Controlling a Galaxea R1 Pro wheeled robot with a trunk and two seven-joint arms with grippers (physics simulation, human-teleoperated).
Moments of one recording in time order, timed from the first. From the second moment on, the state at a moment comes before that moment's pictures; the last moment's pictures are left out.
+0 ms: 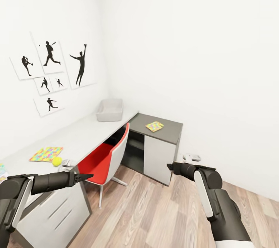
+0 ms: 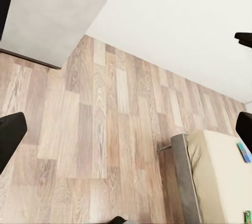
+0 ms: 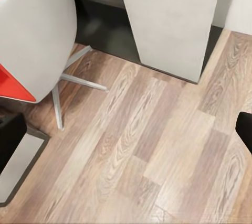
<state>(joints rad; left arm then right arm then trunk) -0.37 0.26 0.25 -1.46 0.00 1.04 -1.14 -0.44 0.08 -0.04 -1.47 -0.13 0.97 0.01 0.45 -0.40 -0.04</state>
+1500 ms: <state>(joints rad) -0.37 0.26 0.25 -1.46 0.00 1.04 -1.14 -0.44 0.09 -0.04 -1.47 -0.13 0.97 0.01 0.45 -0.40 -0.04</state>
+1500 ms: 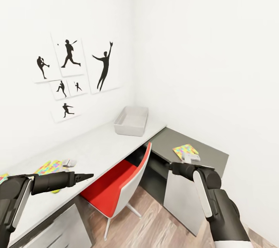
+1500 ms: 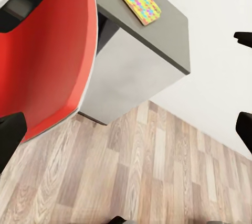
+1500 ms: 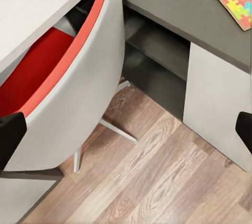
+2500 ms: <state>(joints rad) -0.37 0.26 0.25 -1.46 0.00 1.04 -1.14 -0.44 0.09 -0.03 -1.47 -0.13 0.97 0.01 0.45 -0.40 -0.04</state>
